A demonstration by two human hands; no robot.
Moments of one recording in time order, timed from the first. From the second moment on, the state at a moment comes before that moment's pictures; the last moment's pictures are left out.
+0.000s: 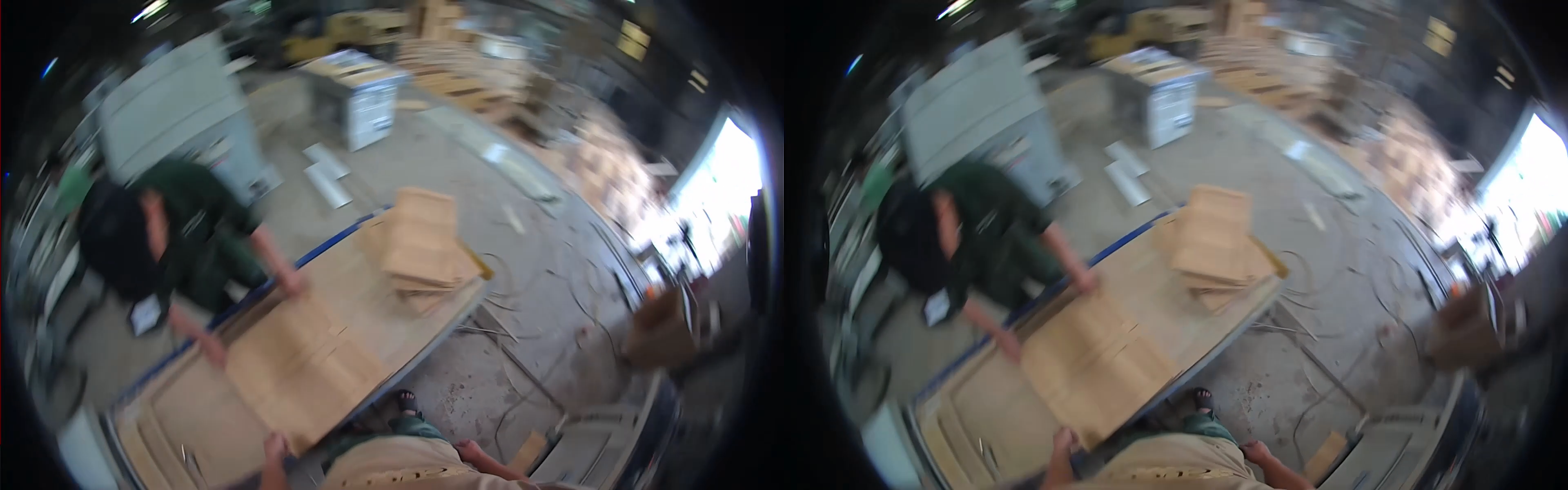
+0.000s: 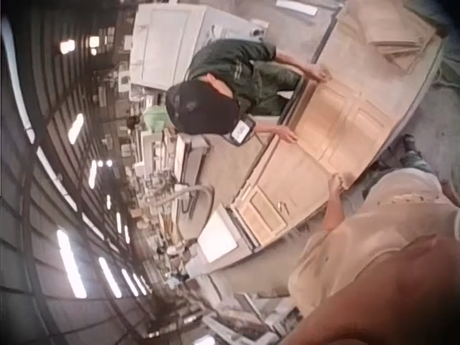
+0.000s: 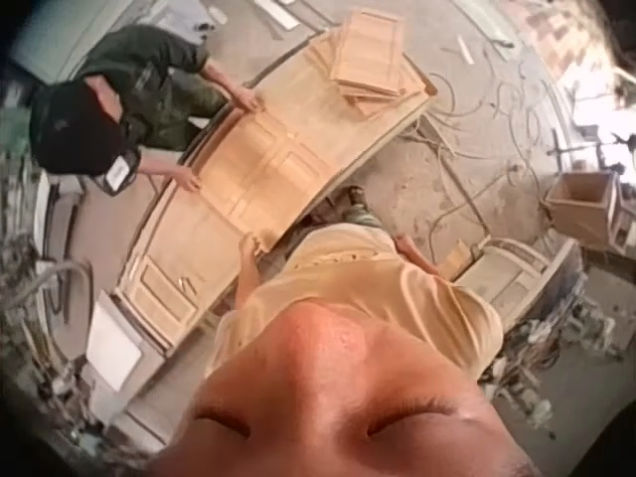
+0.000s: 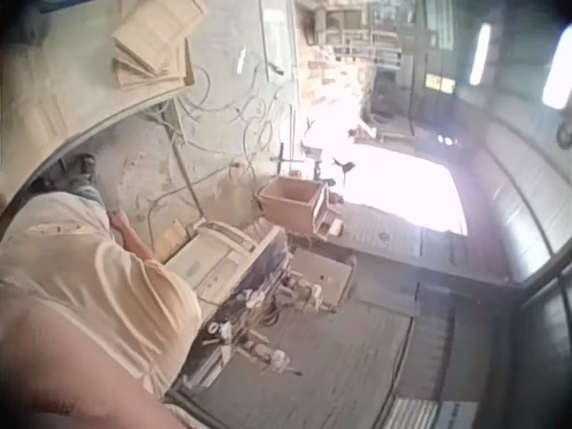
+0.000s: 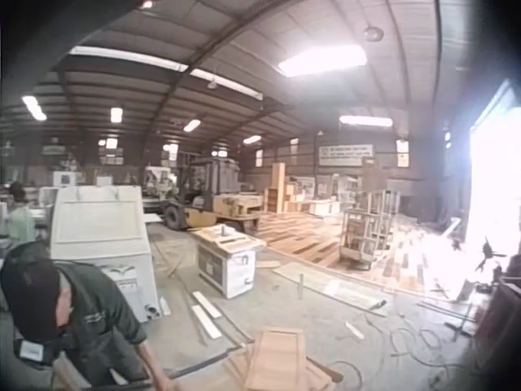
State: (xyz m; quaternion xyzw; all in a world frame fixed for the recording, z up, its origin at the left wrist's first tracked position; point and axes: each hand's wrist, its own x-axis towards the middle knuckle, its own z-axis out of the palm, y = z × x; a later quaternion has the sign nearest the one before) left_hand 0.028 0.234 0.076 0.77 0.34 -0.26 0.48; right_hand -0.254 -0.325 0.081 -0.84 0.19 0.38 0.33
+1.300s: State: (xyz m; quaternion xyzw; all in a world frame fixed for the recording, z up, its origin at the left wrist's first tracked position) left_hand -0.144 0.136 0.082 0.63 0.54 -0.10 0.55; right_hand -0.023 -0.442 0.103 -0.77 0.25 0.38 0.45
